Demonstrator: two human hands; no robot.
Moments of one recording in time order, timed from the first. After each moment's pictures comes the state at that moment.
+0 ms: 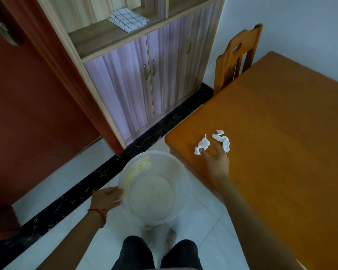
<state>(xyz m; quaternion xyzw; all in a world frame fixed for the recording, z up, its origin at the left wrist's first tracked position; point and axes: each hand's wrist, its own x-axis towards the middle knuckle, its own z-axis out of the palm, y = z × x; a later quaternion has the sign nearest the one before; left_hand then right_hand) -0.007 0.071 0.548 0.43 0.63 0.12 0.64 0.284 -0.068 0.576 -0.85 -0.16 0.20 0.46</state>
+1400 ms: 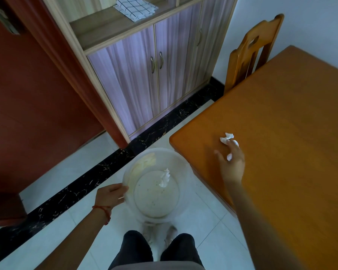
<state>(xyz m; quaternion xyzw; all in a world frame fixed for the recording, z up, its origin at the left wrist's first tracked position) 0.010 0.083 0.531 0.40 0.64 0.14 0.65 0.314 -0.071 0.553 -0.87 -0.22 0.09 0.44</state>
